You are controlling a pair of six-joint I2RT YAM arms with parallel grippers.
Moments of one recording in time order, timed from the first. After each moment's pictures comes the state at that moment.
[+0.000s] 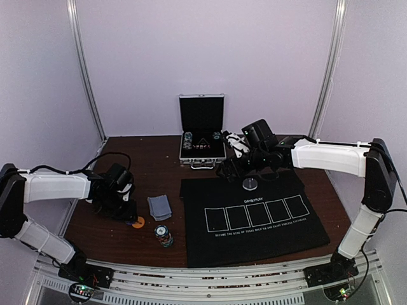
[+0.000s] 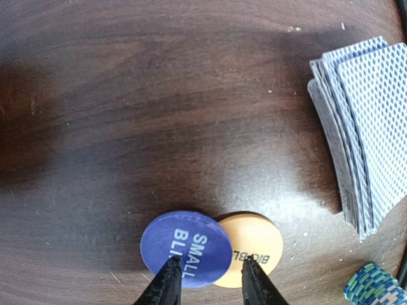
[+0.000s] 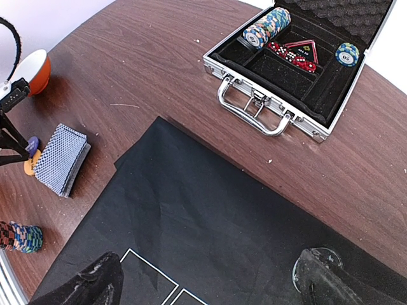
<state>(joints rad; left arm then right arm) -0.53 1.38 0.69 -0.57 0.02 -0.46 0.72 1.71 1.29 -0.31 -0.08 0.06</state>
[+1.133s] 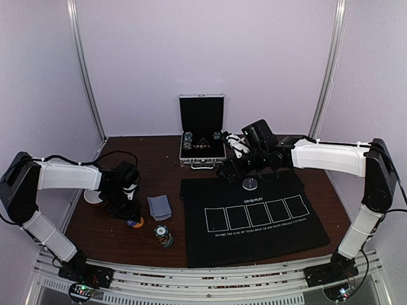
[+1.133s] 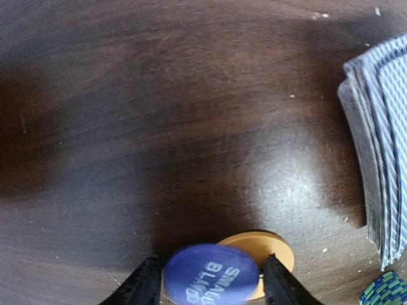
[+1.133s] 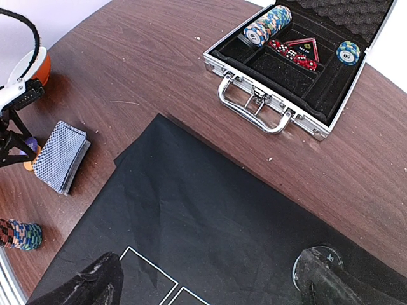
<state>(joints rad) -0.52 1.53 0.80 -0.67 -0.03 -0.41 0.72 1.71 1.29 -0.32 -0.08 0.05</state>
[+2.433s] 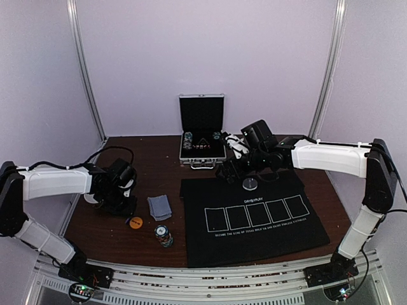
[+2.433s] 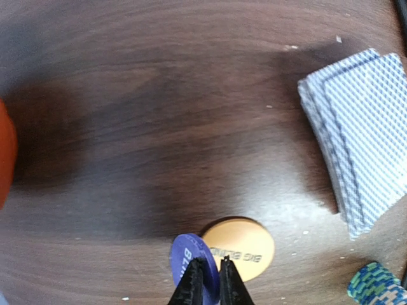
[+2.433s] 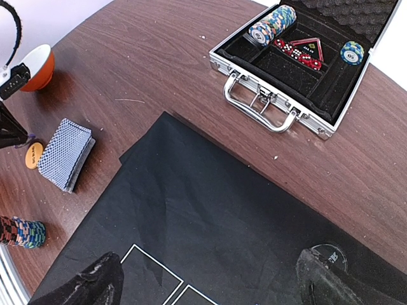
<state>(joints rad) -0.56 1.39 0.77 -0.67 -0.07 -0.45 0.73 1.70 1.28 -0.32 -0.08 0.06</state>
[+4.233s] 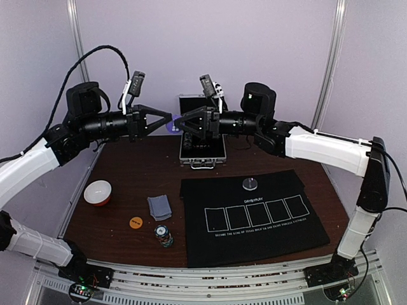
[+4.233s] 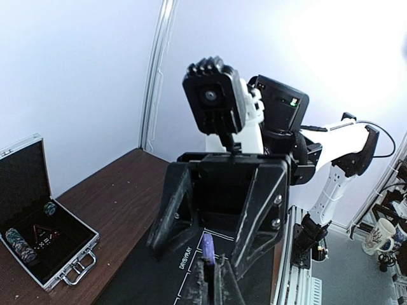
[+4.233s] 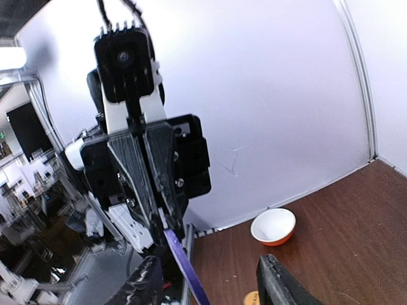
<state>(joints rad) -0.64 1.21 1.24 -0.11 0.60 -0.19 0.82 1.76 1.55 0.30 -0.72 0.44</state>
